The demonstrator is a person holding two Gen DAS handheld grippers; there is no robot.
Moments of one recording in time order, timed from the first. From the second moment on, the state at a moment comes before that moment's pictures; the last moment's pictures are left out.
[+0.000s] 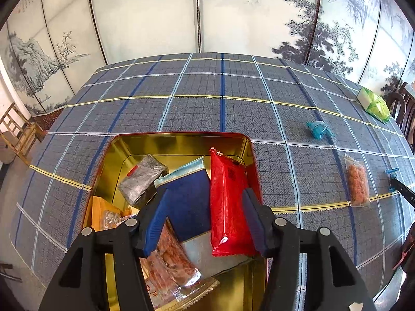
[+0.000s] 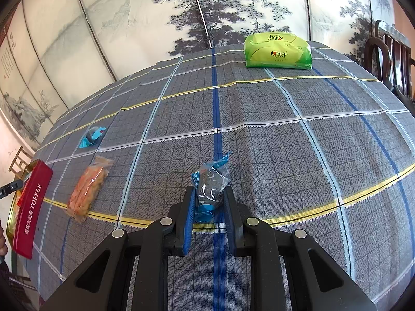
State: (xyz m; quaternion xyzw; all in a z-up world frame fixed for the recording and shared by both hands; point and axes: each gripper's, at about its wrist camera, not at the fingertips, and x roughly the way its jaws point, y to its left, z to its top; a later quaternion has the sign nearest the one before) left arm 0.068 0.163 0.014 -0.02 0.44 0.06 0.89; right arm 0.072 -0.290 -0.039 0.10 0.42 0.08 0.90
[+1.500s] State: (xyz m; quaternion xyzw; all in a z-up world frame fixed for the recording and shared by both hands) left arm -0.033 0.144 0.034 0.03 0.39 0.09 0.91; right arm -0.041 -0.235 -0.018 0.11 0.40 0.15 0.90
